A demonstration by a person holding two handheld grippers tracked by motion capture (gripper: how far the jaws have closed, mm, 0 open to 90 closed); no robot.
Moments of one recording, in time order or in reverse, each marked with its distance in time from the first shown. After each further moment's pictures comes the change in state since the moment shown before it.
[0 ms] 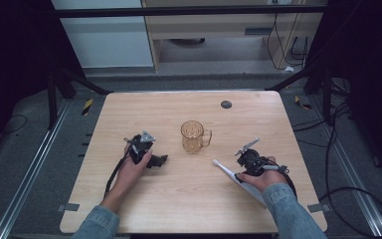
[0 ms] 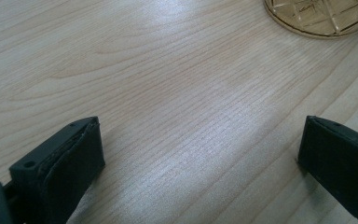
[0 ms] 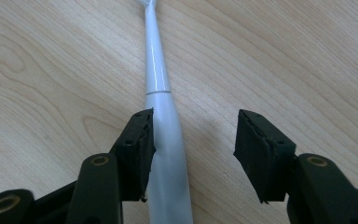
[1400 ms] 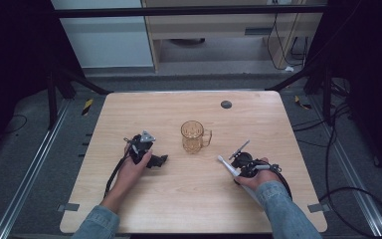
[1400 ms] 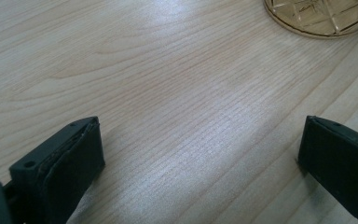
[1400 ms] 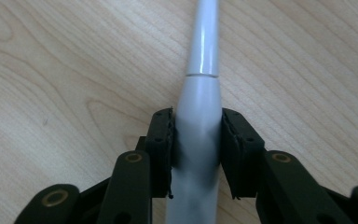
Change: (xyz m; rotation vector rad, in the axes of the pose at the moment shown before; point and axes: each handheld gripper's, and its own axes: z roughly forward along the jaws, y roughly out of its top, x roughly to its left) left arm 0.000 0.000 0.000 0.000 0.000 0.000; right arm 0.007 0.005 0.022 0.145 0.048 -0.017
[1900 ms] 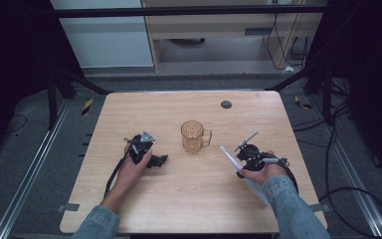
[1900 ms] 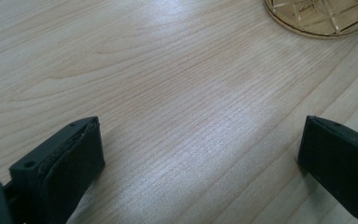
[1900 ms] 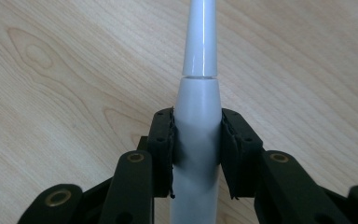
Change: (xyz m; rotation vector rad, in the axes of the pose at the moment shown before) left arm 0.000 0.000 0.000 0.000 0.000 0.001; right arm -0.012 0.003 -0.035 -0.059 0.035 0.037
